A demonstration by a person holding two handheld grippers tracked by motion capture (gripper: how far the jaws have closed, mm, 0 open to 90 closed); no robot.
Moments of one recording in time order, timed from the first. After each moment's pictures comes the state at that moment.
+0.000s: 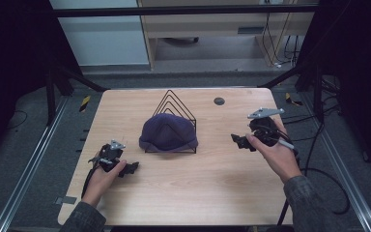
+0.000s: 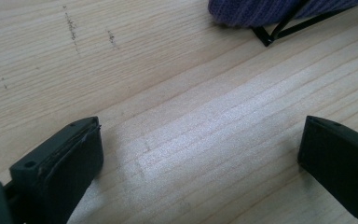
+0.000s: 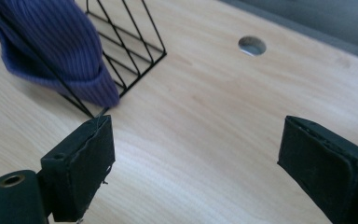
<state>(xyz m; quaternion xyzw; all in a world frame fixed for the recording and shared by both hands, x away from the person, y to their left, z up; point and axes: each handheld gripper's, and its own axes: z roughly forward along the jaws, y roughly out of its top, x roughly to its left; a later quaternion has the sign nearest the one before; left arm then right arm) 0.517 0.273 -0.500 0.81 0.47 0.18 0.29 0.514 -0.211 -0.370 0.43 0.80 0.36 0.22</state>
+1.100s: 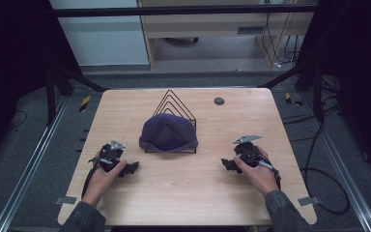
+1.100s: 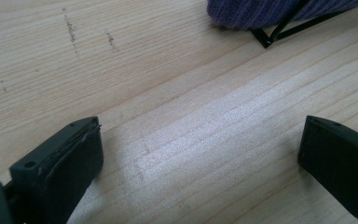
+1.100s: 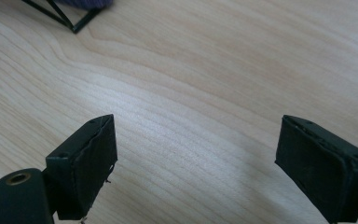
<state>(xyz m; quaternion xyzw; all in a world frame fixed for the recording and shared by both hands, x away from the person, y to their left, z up) 0.517 0.273 -0.501 0.81 0.47 0.18 0.29 0.513 -0.189 -0.484 0.46 0.81 0.31 0.16</state>
